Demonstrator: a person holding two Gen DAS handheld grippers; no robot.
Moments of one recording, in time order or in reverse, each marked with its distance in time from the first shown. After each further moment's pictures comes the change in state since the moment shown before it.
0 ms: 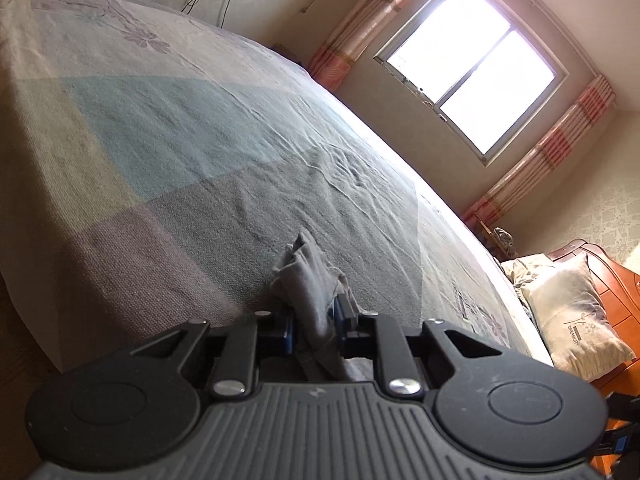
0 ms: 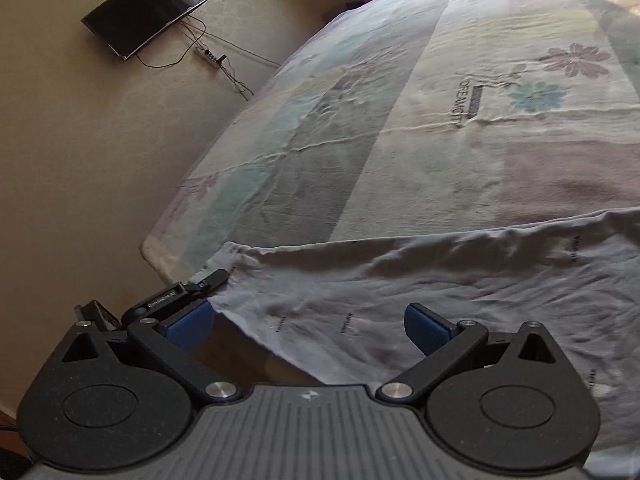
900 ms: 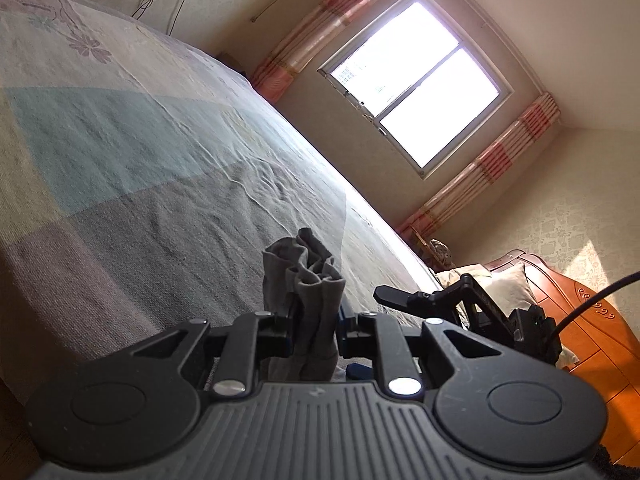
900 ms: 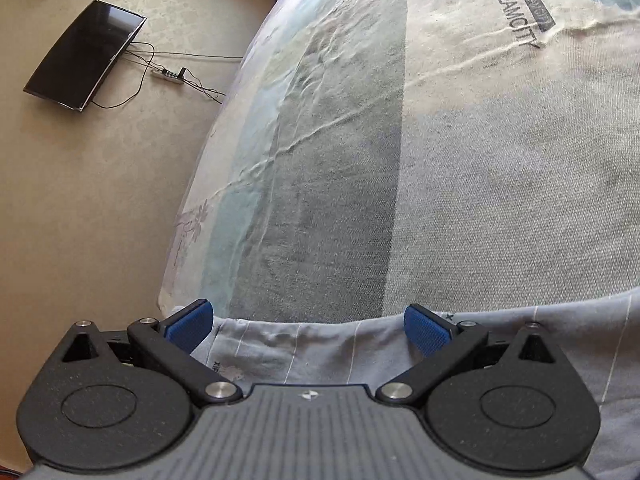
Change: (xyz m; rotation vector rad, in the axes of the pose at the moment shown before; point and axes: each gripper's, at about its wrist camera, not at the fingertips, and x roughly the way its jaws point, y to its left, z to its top) left arm -0.010 -0.021 0.004 -0.005 -0.032 -0.188; right arm 0.126 -0.015 0.058 0.233 0.004 0.006
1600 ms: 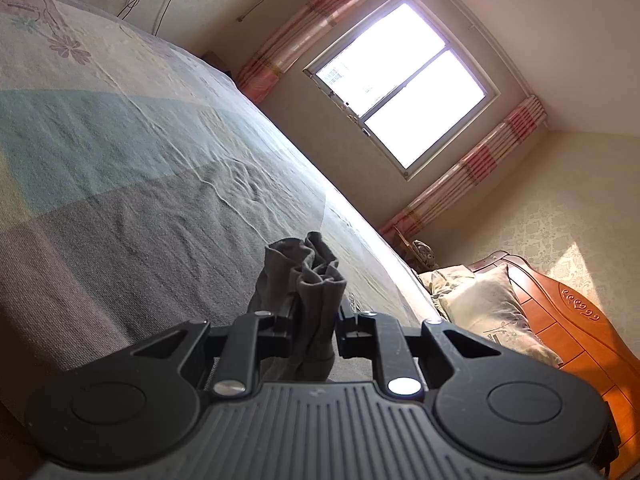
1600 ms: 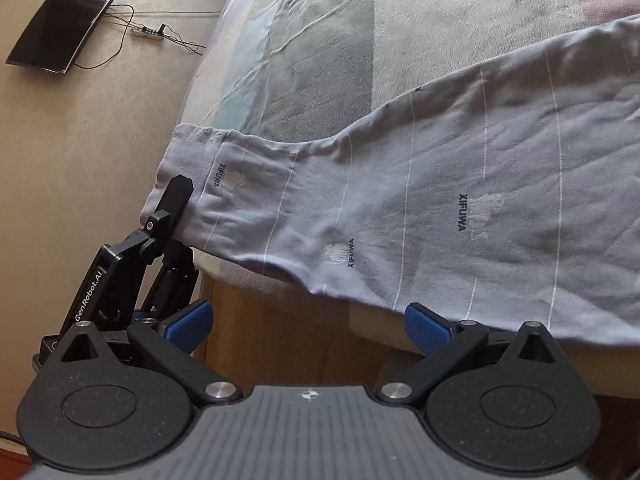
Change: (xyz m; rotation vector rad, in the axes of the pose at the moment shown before) left arm 0.000 -0.021 0.001 0.002 -0.001 -0.048; right arm -0.057 0.018 -0.103 0.064 0.120 -0.044
